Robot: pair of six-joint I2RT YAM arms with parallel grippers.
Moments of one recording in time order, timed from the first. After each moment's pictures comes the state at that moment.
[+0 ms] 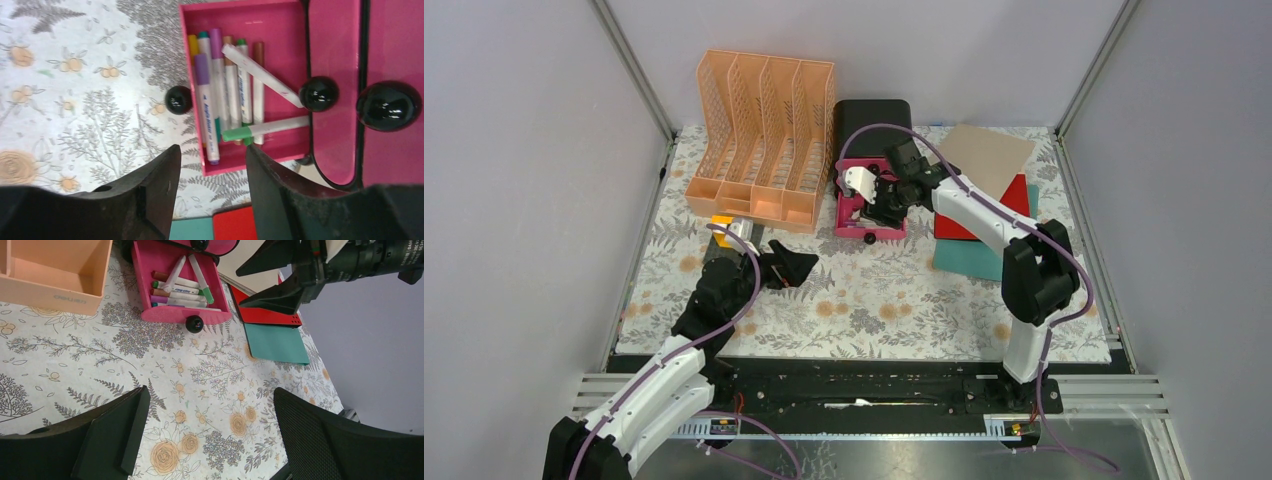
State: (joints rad) left arm -0.44 0.67 0.30 0.20 0.17 -0.66; right arm 0.56 1.88 1.56 -0.65 -0.28 -0.84
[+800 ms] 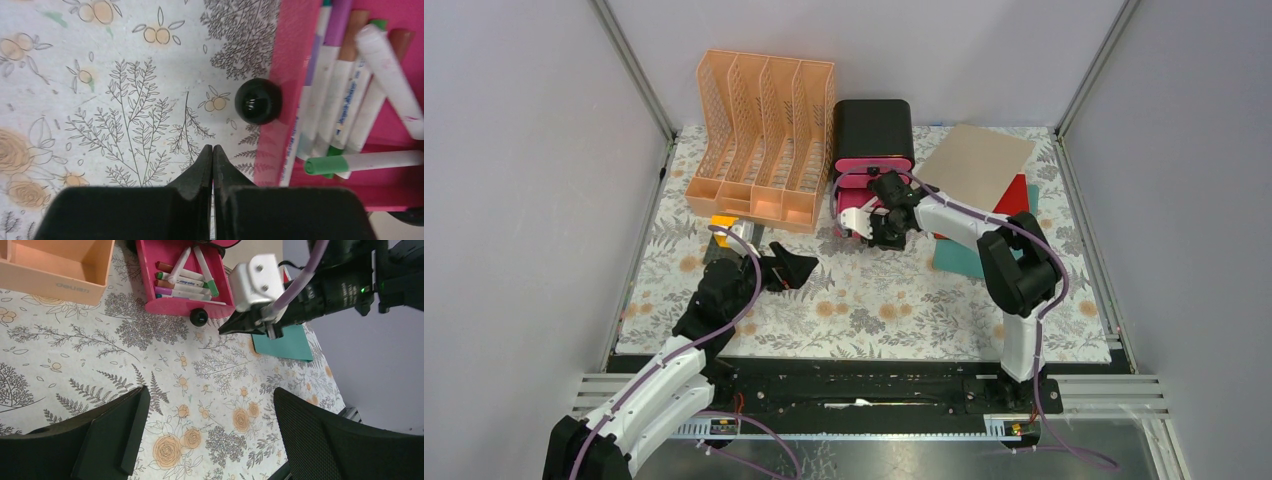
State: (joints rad) left arm -0.44 0.67 0.29 0.20 0.17 -0.67; right arm 0.60 1.96 1.43 -0.66 -0.31 -0.96
